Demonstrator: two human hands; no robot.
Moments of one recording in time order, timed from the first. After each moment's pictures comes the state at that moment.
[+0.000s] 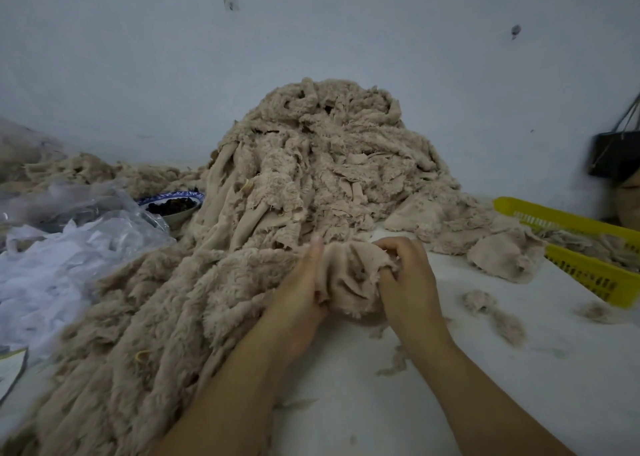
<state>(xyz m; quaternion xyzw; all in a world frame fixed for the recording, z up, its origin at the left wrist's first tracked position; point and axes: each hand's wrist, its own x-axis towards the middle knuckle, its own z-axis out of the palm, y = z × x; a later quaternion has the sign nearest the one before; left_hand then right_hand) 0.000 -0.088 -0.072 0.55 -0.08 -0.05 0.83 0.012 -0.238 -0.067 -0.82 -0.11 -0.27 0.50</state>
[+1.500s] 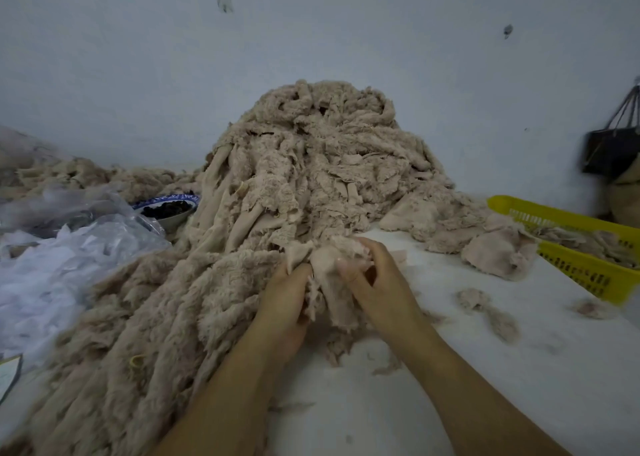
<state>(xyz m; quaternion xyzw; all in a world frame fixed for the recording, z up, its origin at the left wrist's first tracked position) -0.005 -0.088 -0.066 0.53 0.01 0.04 0.85 0.006 -0.233 -0.073 -0.80 -0.17 -0.10 0.57</state>
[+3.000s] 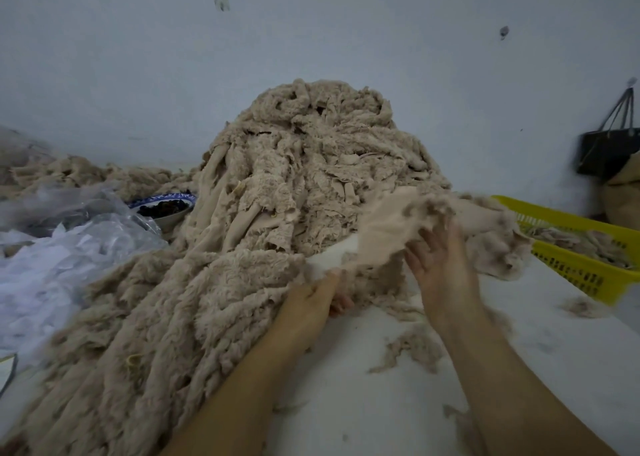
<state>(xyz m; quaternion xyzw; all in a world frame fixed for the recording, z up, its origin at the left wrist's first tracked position) -0.003 -0.096 -0.087 0.80 0.00 0.03 0.60 0.042 -0.285 -0.062 -0.44 0.01 -0.13 0.89</state>
